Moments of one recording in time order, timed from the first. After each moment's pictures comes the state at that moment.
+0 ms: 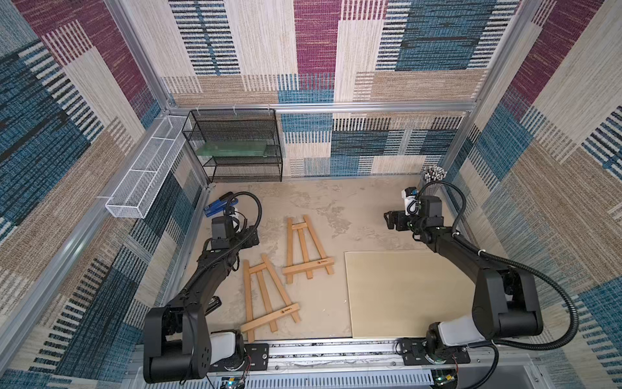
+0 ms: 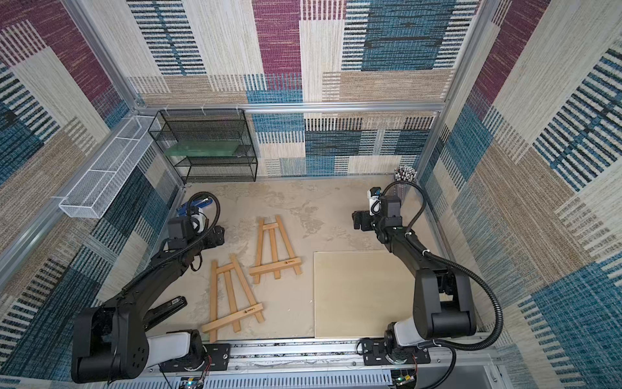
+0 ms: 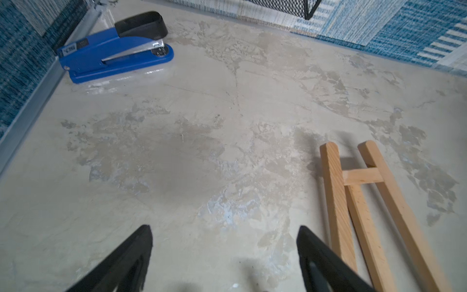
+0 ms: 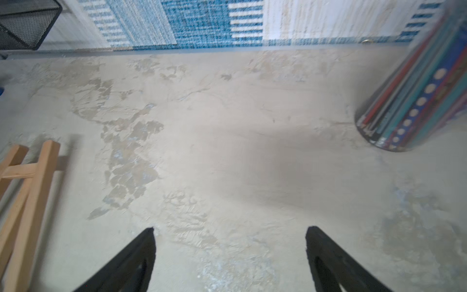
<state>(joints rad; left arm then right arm) 0.06 1.29 0.69 -0.05 0.05 -0.15 0.02 1.45 0.83 0.02 -0.19 0.02</state>
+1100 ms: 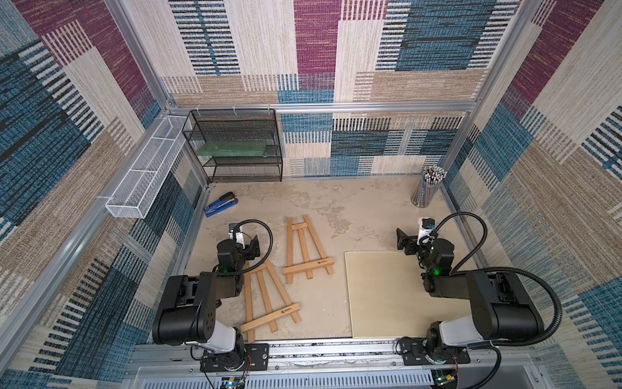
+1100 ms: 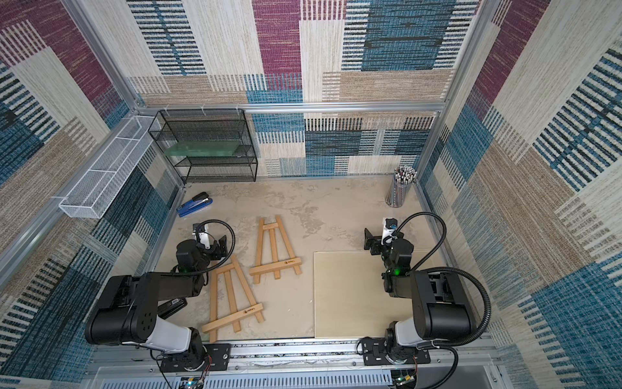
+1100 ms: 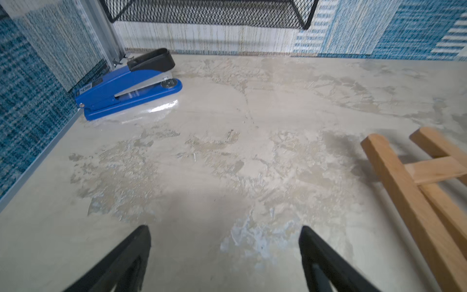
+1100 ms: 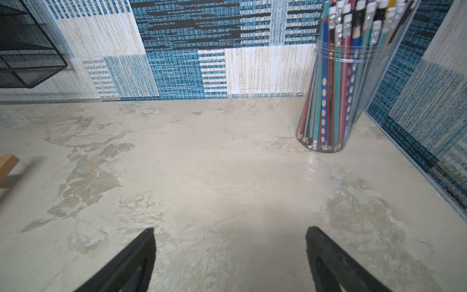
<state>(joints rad) 0.06 1.51 0.34 0.81 0.03 -0.01 -0.06 1.46 0.27 0.98 -0.17 0.02</state>
